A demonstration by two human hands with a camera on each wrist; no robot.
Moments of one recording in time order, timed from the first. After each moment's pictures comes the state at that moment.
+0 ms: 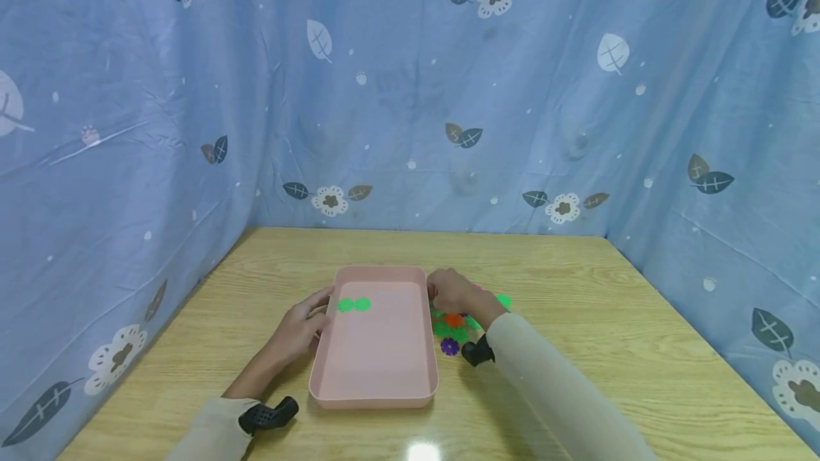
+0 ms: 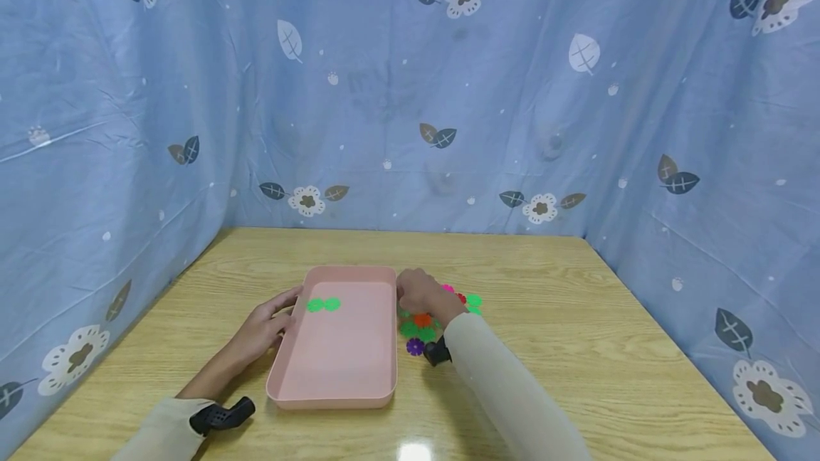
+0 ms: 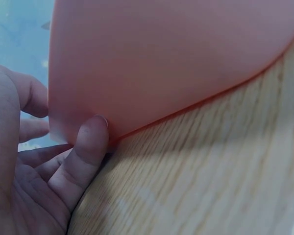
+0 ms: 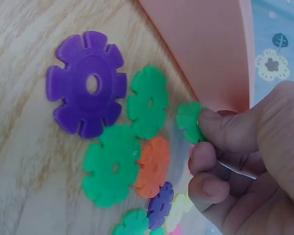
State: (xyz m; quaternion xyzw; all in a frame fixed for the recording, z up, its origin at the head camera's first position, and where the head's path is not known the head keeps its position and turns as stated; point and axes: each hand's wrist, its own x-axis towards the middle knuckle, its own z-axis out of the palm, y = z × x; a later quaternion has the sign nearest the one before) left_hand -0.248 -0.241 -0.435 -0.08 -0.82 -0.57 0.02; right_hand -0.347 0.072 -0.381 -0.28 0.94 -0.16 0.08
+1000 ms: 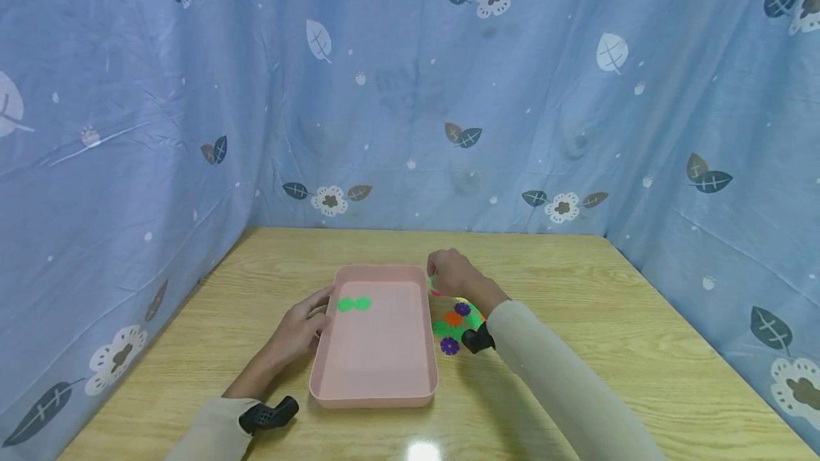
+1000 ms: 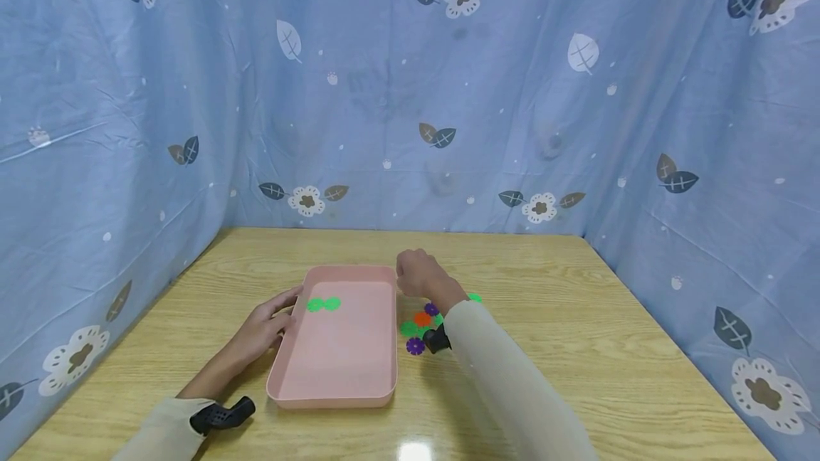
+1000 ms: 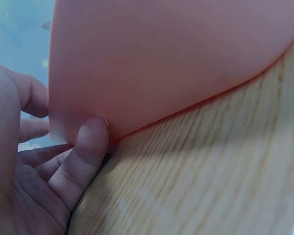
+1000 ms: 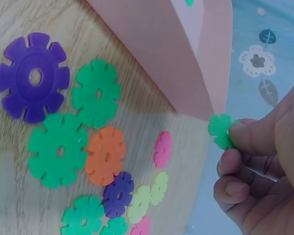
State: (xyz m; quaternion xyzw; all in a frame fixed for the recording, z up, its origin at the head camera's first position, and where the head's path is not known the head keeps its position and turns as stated) left_hand -0.248 -0.241 -0.435 -0.09 -0.81 -0.58 0.02; right_hand -0.352 0.070 -0.353 -0.26 0.95 -0.18 0.02
